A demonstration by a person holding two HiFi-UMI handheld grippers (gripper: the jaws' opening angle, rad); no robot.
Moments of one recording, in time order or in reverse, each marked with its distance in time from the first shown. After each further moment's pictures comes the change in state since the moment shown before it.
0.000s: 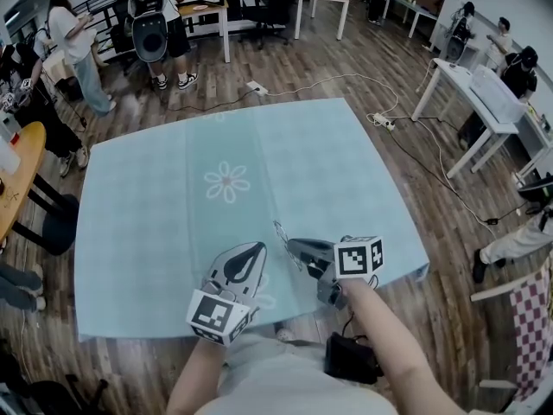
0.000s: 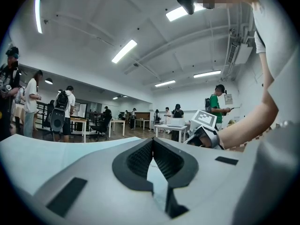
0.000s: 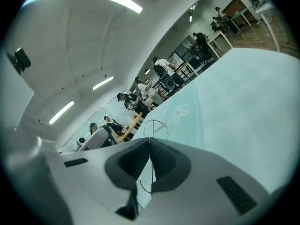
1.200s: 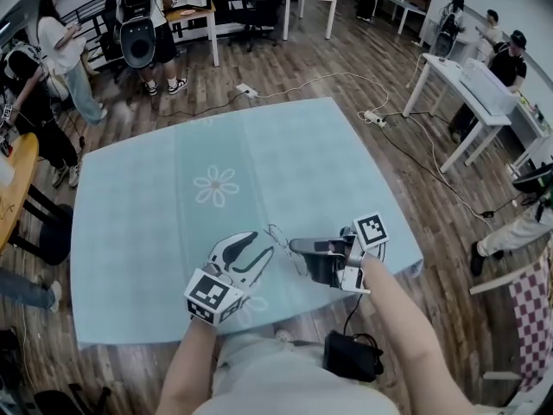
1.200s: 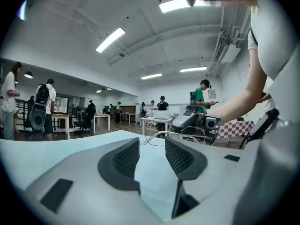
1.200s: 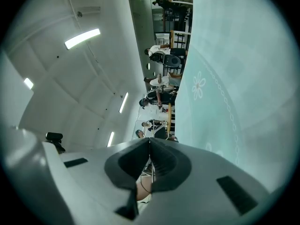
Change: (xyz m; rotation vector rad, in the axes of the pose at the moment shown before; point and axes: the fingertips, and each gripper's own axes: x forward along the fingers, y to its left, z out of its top) left arm 0.037 -0.007 -0.036 0.053 0.089 -0.196; right arm -0.037 0.026 0.015 0.512 0.108 0.500
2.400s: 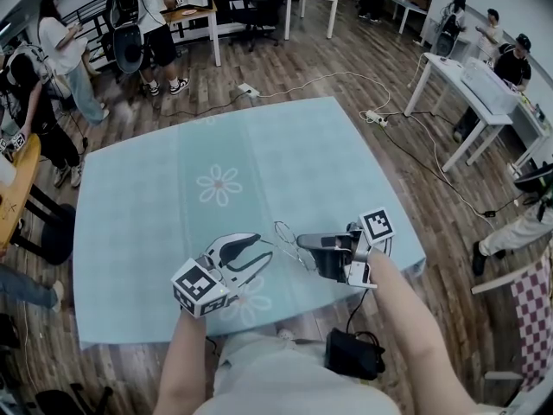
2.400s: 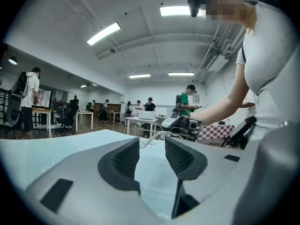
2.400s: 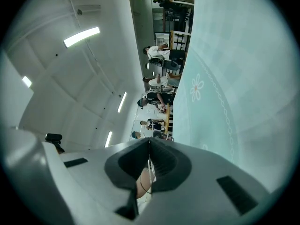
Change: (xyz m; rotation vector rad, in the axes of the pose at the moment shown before) left arm -0.011 -0.007 0.005 -0.021 0.000 -0.215; right arm -0.010 0.000 0.009 -0.007 0.006 -0.024
